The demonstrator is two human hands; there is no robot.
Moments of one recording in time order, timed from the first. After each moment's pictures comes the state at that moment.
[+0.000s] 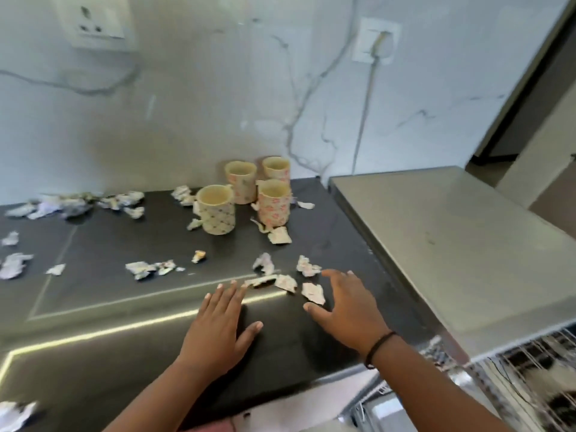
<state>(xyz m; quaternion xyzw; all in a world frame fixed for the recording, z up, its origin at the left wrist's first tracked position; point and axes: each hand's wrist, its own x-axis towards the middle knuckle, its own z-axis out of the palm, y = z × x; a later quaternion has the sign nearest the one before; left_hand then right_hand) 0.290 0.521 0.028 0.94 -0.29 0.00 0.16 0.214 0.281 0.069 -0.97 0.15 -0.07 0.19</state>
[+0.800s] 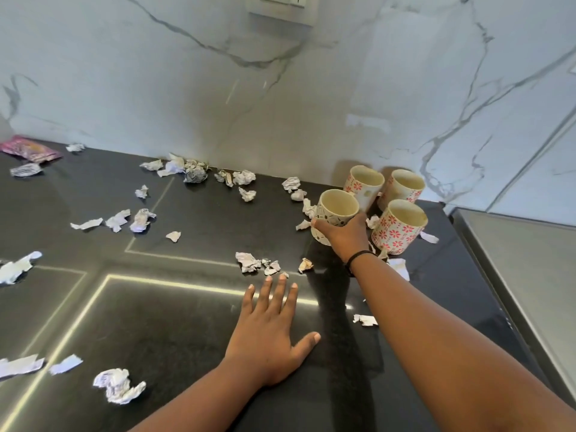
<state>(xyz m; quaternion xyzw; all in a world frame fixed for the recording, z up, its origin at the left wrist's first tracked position) 0.349 0.591 0.001 0.98 -0.19 -0.01 0.10 0.501 0.404 0.053 -0.84 0.17 -0.10 0.51</state>
